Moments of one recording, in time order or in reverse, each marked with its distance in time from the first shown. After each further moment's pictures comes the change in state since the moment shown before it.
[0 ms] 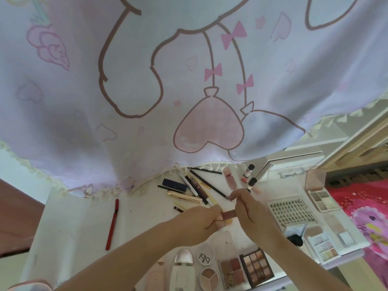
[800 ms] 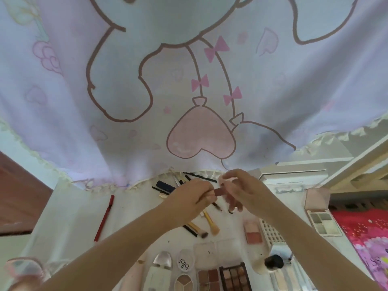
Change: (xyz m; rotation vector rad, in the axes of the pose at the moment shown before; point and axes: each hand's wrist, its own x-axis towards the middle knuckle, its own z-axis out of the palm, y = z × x) left_hand 0.027 0.053 -0.032 -0.001 0.359 -0.138; right_hand 0.051 -0.004 -0.079 0.191 -0.349 -0.017
